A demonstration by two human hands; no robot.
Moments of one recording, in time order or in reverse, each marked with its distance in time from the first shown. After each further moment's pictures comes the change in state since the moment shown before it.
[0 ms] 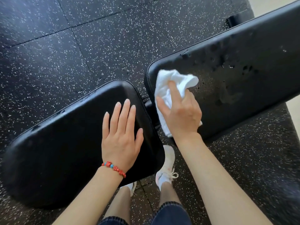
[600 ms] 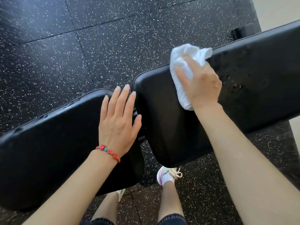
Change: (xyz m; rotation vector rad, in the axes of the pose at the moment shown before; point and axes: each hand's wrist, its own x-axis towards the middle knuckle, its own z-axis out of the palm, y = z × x) left_hand 0.068 0.038 -0.009 -0.028 -0.001 -0.049; right_hand 0.098 0.084 0.023 0.151 -0.195 0.113
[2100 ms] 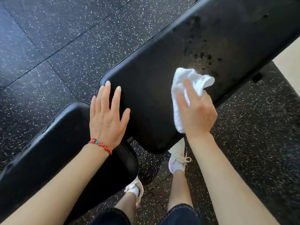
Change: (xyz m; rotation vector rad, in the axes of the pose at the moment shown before) left_hand 0.020 0.016 0.012 -0.030 -0.141 0.177; right_hand -0.118 0.046 -0.016 -0.100 0.346 0.312
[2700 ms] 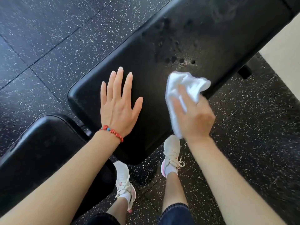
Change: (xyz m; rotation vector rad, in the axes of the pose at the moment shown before) left_hand 0.055 0.081 0.030 0.004 0.018 0.108; right_hand 0.013 0.062 -0.003 0.049 0.007 -0.085
